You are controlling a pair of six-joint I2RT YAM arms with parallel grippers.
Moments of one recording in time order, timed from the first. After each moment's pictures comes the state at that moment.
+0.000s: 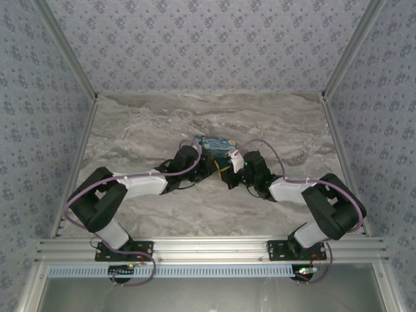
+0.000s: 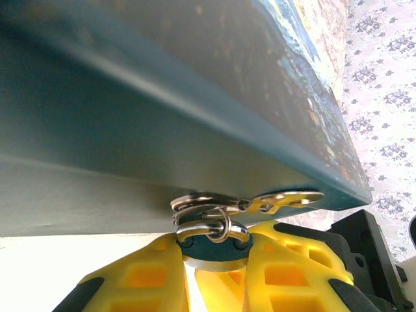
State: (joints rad) left arm -0.79 1.61 0.75 0.27 0.21 -1.17; right arm 0.60 1.50 0.51 0.43 -0.37 0.19
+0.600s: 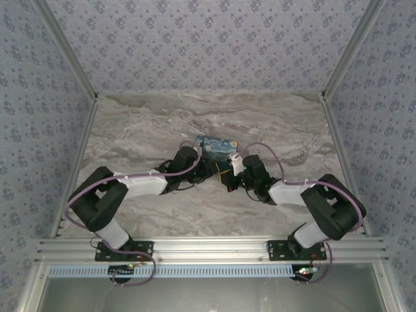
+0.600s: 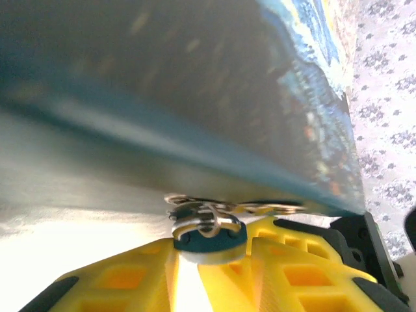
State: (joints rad) left arm -0.78 1.61 0.74 0.25 0.25 -1.15; right arm 0.62 1.50 0.46 0.46 -0.31 0.27
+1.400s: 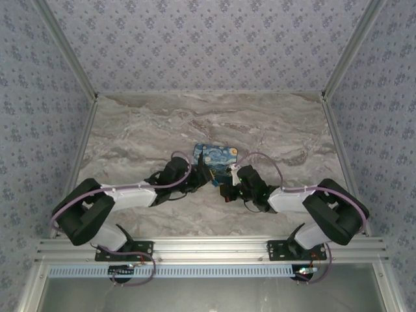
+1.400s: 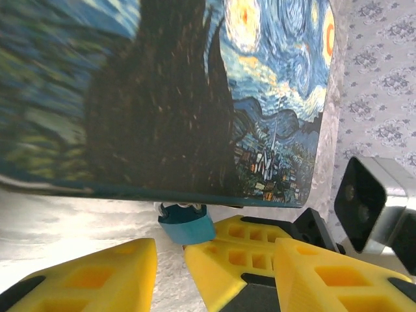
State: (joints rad) left arm -0.80 1.47 0.55 0.34 0.24 -1.23; right arm 0.75 1.45 0.40 0.37 -0.22 0.54
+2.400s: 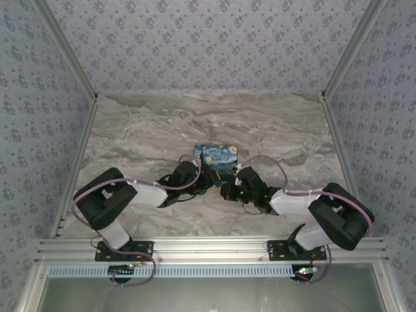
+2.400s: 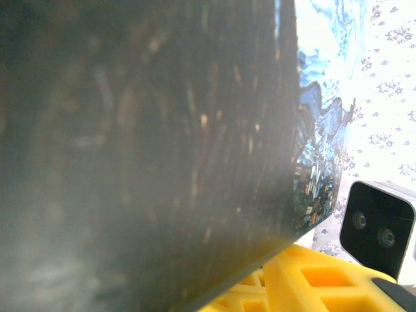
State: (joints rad) left arm -0.86 1.66 0.56 0.56 0.21 -1.34; right arm 0.77 1.40 0.40 0.32 -0.20 0.87
